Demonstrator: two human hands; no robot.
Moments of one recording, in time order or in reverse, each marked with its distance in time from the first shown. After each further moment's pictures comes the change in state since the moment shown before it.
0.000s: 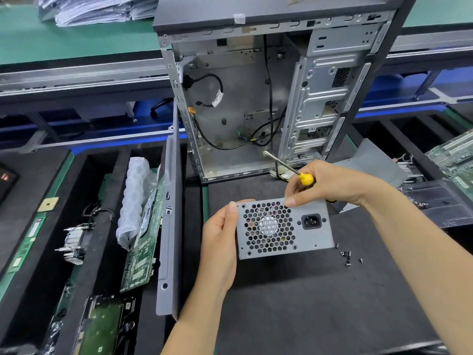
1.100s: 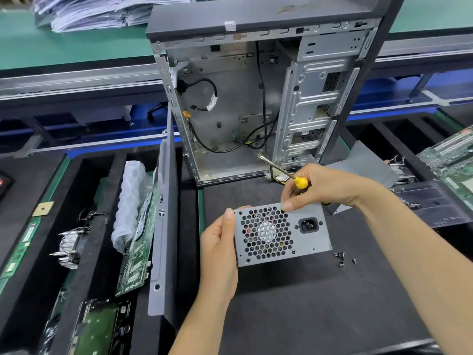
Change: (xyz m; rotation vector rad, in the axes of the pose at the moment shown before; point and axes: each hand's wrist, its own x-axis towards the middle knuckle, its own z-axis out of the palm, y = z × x) left_hand -0.012 -0.004 0.011 -0.029 0.073 0.004; right_hand -0.007 0.000 -0.003 0.009 -0.048 -0.018
